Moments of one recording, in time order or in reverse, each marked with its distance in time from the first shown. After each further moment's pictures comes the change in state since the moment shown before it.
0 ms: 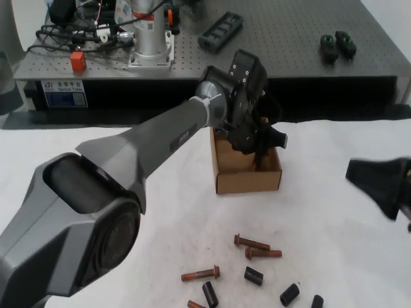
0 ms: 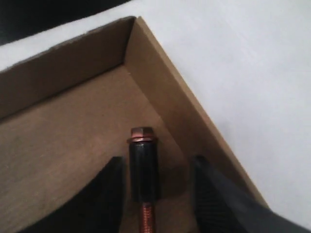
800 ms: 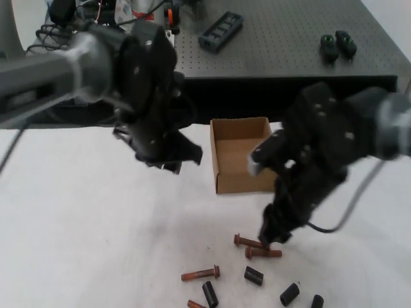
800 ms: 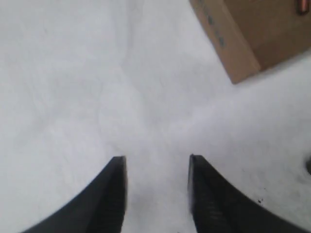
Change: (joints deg) left arm 10.5 -45.0 51.7 6.0 -6.4 8.7; right arm 22.1 59.4 -33.7 22.2 20.9 -38.5
